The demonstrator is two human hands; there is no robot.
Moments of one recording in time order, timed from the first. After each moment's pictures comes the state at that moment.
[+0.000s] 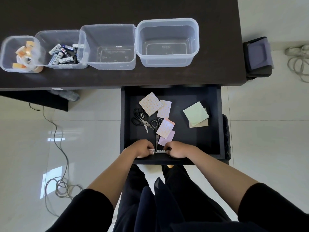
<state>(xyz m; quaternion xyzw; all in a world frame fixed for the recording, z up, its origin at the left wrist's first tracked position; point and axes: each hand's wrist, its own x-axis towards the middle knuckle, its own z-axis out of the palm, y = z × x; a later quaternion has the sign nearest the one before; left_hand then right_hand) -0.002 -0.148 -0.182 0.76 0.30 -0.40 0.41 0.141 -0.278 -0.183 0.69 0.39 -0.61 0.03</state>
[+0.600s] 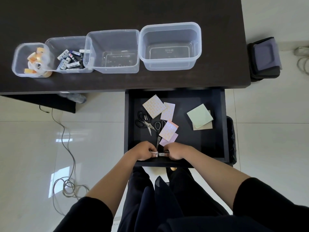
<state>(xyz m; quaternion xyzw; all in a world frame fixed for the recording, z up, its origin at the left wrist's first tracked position) -0.005 -0.148 -0.168 0.74 0.34 -0.37 0.46 0.132 -0.261 -0.183 0.66 0.46 -0.59 0.07</state>
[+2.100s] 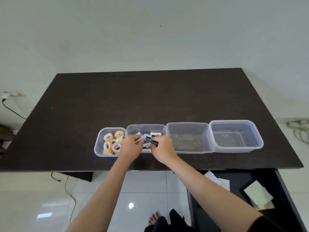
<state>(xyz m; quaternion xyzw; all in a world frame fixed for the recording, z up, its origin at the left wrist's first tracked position) -0.041 0.203 0.001 0.80 0.47 0.08 0.36 0.053 0.102 0.004 0.80 0.38 -0.26 -0.37</state>
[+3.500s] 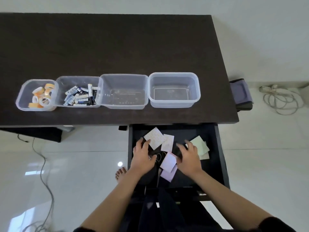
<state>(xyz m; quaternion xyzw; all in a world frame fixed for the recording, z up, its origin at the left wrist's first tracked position) 0.033 -0.102 -0.132 0.81 0.42 -0.07 0.41 0.171 -0.249 -0.147 0.90 0.33 -0.25 -0.12</state>
